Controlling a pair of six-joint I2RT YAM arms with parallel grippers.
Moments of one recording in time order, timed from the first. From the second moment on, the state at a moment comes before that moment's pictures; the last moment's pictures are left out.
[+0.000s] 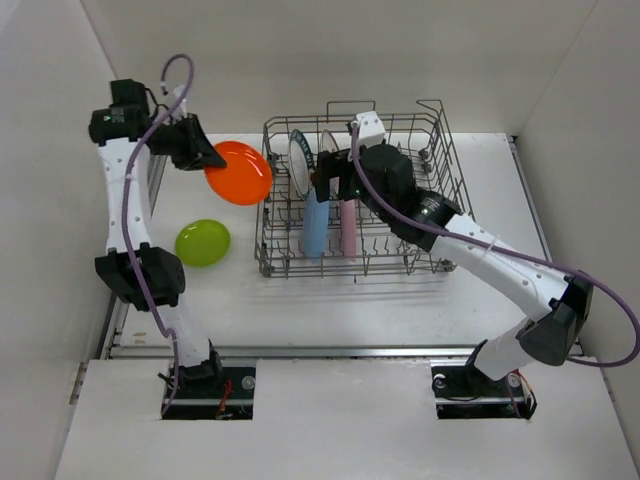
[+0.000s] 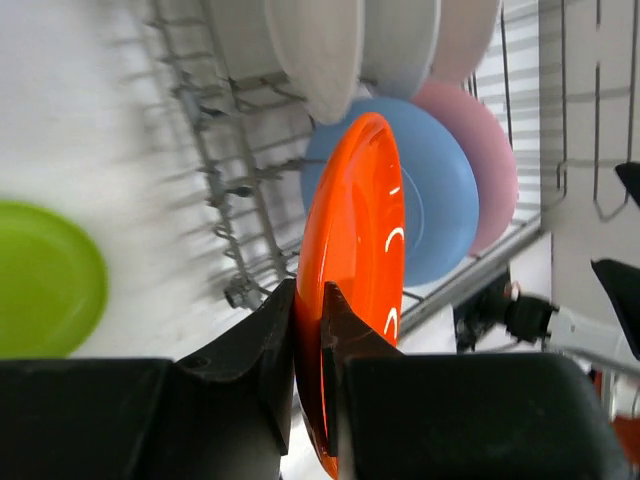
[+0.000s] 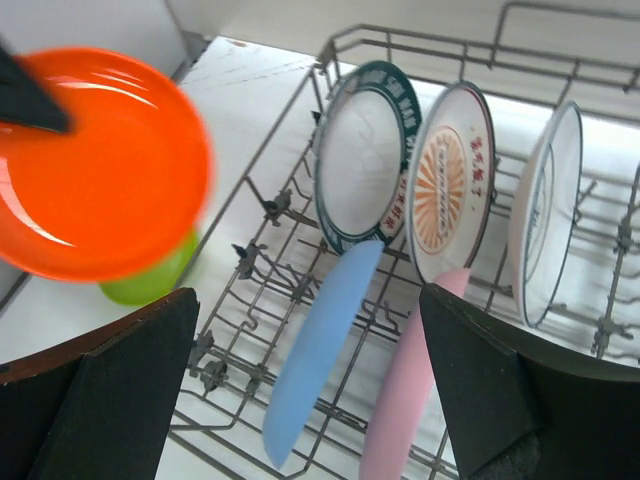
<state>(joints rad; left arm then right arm) 0.14 1.86 2.20 -1.39 0.78 -0.01 0.87 1.51 1.54 -0.25 0.36 0.24</state>
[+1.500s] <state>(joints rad) 0.41 2.14 1.75 -1.23 0.27 0.14 0.72 1.50 1.36 -0.38 0.20 0.46</state>
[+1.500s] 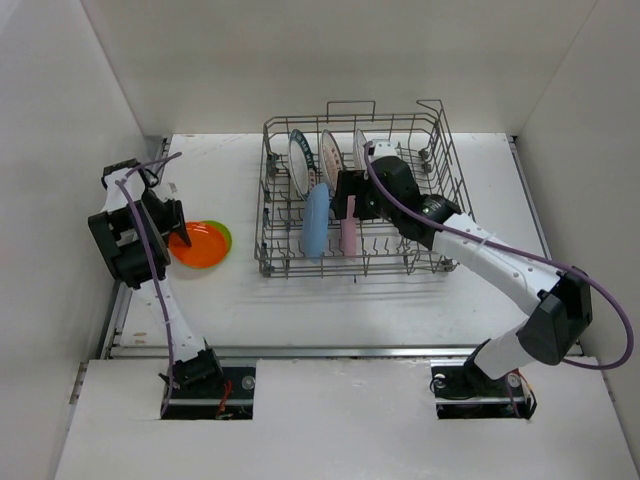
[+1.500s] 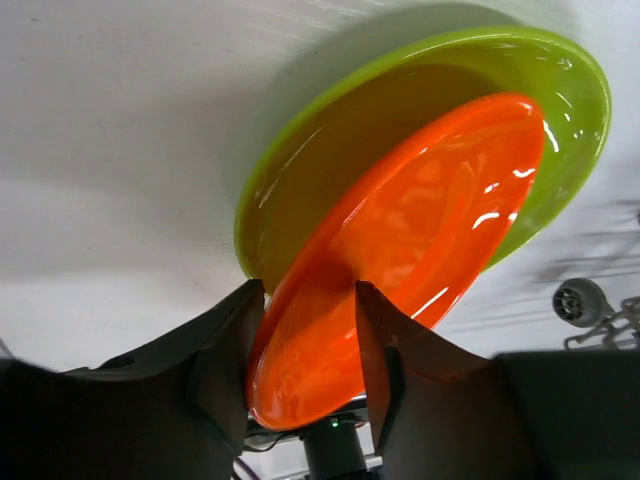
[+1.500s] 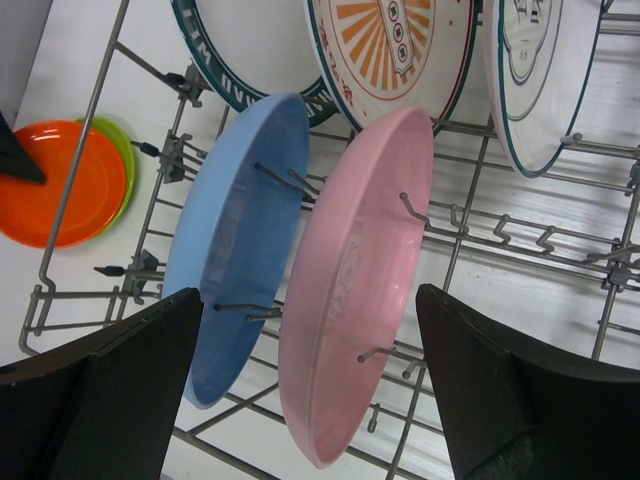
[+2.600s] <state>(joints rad) 0.35 2.01 1.82 -1.24 0.25 0.15 0.70 1.55 1.42 -0.47 0.10 0.52</state>
